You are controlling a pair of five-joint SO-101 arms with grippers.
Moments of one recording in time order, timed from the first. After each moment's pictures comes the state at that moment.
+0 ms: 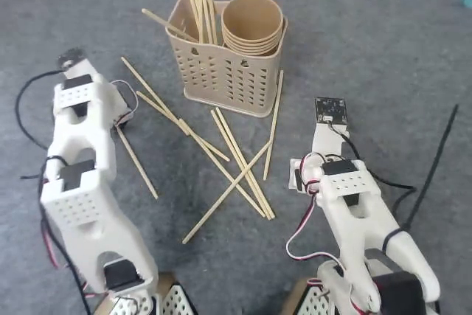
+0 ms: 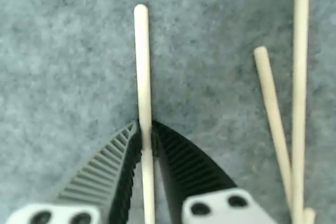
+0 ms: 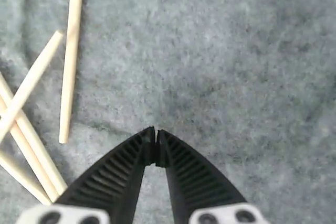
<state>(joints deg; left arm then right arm) -24.3 32.3 -1.5 63.5 21.9 -14.1 -22.9 61.5 40.5 -14.1</state>
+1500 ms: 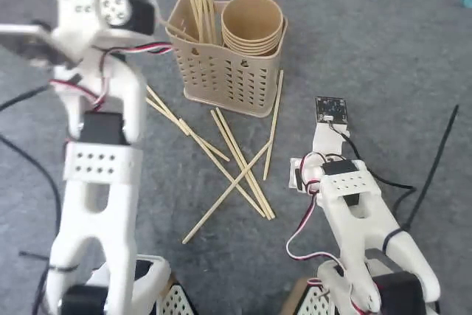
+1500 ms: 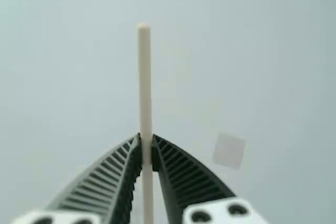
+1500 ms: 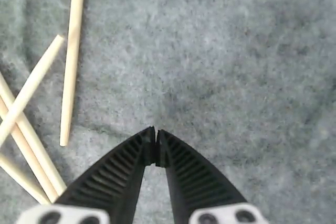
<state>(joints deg) -1.5 -27.6 22.5 -11.3 20.2 -14.0 -22.9 61.5 40.0 -14.1</state>
